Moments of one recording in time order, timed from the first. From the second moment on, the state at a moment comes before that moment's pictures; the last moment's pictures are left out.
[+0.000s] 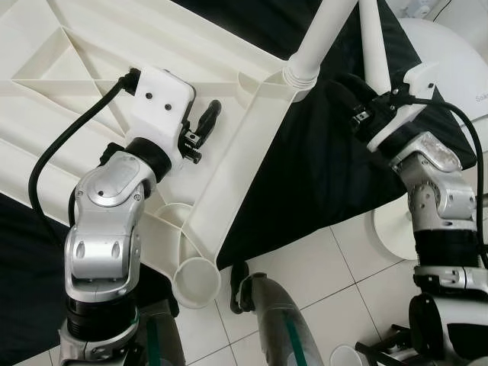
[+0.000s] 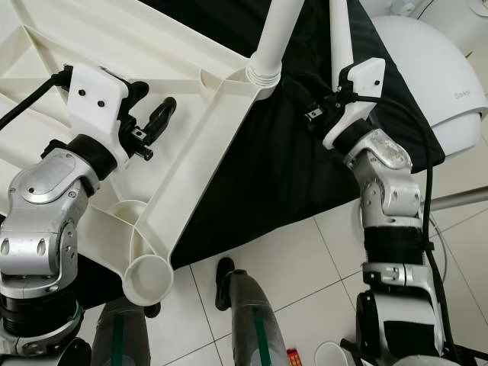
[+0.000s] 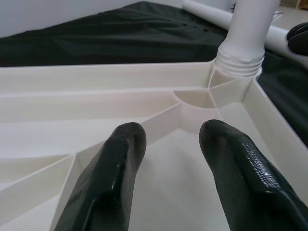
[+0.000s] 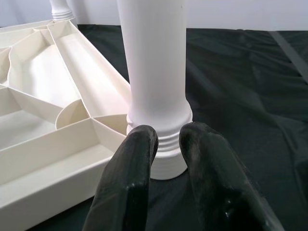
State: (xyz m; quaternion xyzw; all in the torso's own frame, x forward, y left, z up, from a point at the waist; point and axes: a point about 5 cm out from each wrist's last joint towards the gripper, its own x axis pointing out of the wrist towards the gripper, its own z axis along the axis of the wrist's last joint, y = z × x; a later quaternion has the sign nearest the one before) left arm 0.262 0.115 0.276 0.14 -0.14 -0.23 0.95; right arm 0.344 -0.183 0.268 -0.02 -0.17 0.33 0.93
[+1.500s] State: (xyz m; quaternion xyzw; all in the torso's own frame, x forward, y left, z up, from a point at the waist) left arm 0.225 0.126 0.271 0.15 -0.09 -0.26 0.95; right arm 0.405 -0.150 0.304 0.11 -0.23 0.34 0.90
